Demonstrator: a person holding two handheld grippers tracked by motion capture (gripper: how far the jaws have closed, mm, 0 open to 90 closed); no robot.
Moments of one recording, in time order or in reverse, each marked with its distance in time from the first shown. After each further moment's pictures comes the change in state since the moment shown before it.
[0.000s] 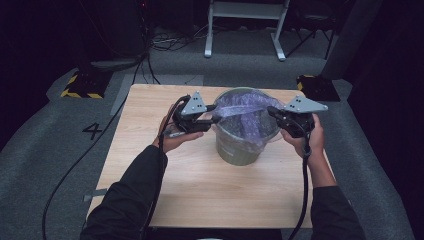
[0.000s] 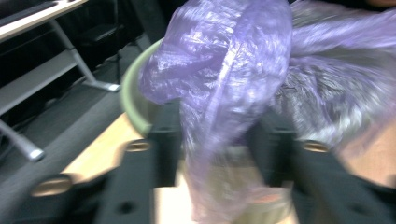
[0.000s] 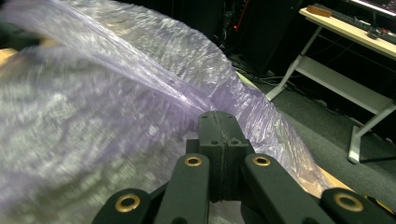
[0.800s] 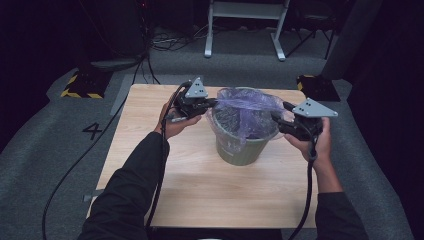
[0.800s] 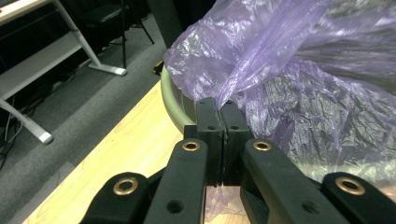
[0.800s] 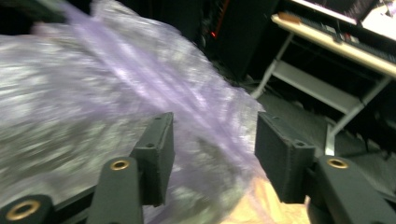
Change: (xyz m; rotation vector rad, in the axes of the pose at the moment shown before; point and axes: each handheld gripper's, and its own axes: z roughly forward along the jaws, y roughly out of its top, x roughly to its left) left arm 0.027 0.010 0.012 0.057 -0.001 -0.017; right arm 0.000 -0.012 -0.020 -0.050 -0.080 -0.007
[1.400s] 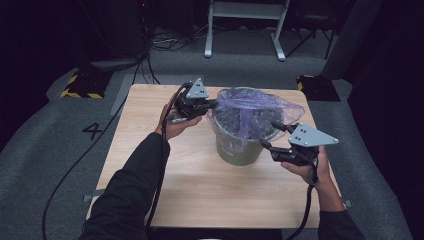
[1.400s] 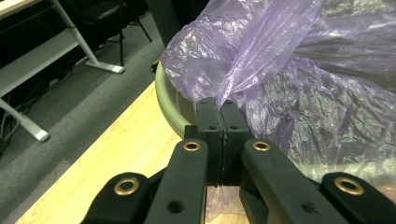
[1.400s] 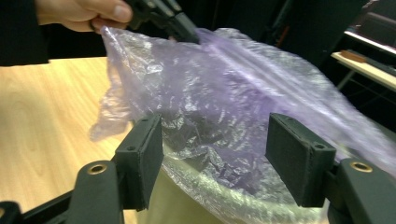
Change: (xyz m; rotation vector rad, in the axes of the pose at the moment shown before) left arm -0.002 -0.001 0.002 0.005 -0.015 -0.012; right arm 0.046 -0.009 -0.029 -0.102 0.227 -0.095
